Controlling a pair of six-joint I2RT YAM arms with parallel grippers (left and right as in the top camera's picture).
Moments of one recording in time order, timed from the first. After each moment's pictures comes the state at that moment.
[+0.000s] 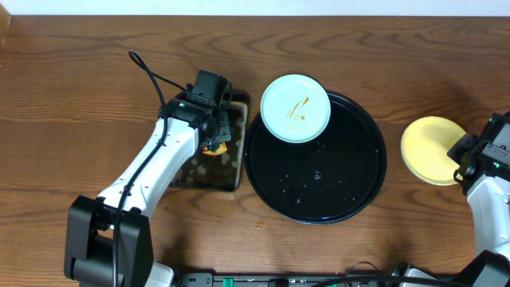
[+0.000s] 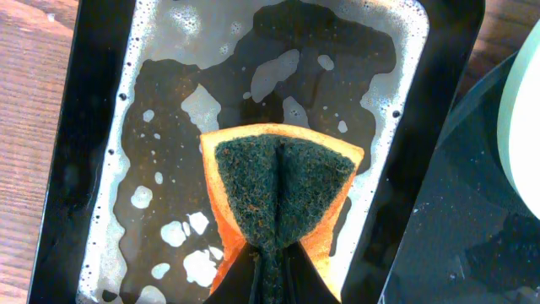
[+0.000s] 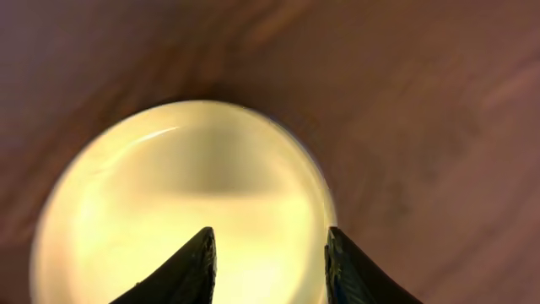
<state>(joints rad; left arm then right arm) -0.32 1.65 1.18 -0.80 -0.08 -0.48 -0.46 1.37 0.80 -0.32 0.19 0.26</state>
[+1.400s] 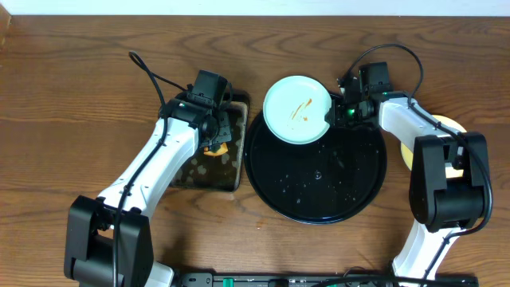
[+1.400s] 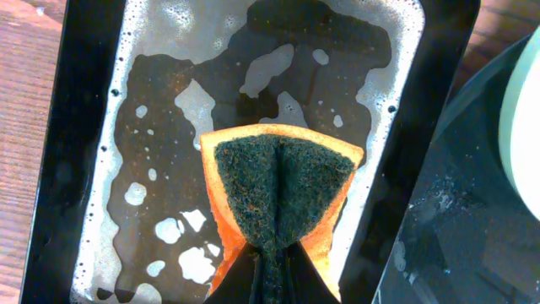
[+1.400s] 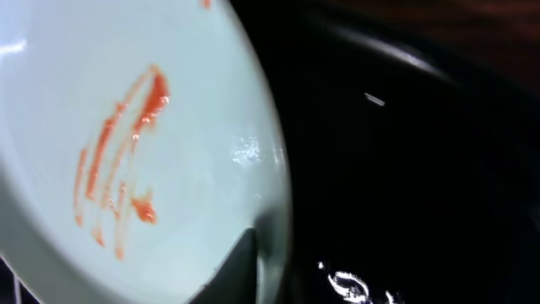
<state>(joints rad) -0.32 1.65 1.18 -0.80 -0.06 -0.48 0.12 2.02 1.24 -0.42 -0.41 0.20</state>
